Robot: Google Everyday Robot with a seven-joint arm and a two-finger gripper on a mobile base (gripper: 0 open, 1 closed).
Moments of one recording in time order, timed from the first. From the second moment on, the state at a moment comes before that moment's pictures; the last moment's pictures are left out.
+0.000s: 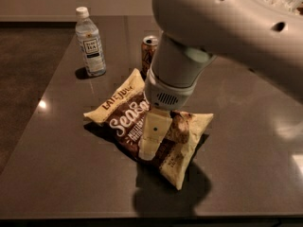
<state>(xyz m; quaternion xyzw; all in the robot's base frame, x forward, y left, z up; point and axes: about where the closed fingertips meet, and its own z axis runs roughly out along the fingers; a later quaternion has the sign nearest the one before) 0.436 -0.007 0.883 -0.64 0.75 0.05 0.14</state>
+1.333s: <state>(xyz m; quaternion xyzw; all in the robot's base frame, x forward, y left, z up) 0.461 0.038 0.878 -0.64 0.76 0.04 0.12</state>
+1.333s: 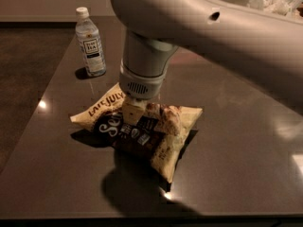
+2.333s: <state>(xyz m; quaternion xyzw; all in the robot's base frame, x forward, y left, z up) 0.490 0.128 0.901 -0.66 0.74 0.07 0.12</state>
